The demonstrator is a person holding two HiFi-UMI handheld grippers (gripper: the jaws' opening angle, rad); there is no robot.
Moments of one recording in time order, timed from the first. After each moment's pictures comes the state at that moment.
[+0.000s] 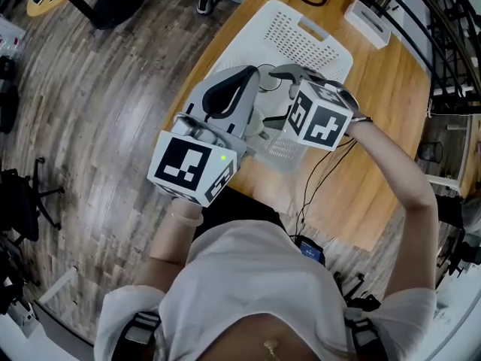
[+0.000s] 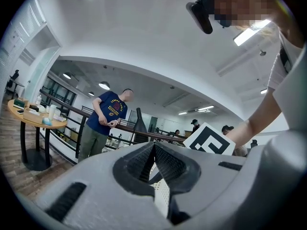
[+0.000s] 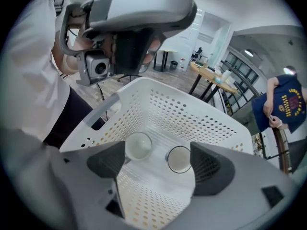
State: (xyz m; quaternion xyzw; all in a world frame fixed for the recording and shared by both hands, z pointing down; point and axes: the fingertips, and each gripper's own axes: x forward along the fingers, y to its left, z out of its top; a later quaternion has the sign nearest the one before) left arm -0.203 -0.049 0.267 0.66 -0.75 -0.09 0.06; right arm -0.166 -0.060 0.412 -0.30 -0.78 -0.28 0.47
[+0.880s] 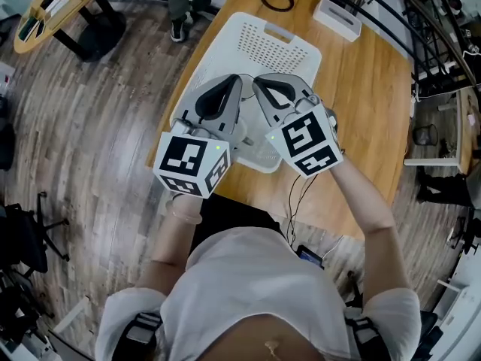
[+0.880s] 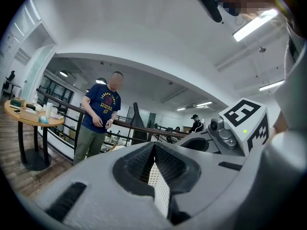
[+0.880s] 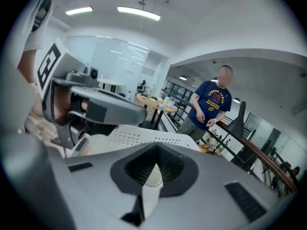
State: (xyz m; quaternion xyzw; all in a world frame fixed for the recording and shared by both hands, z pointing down) left arm -0.187 -0.073 0.284 0.67 -0.74 -0.06 0.08; right arm -0.170 -0.095 0.315 0.00 -0.95 -0.19 0.26
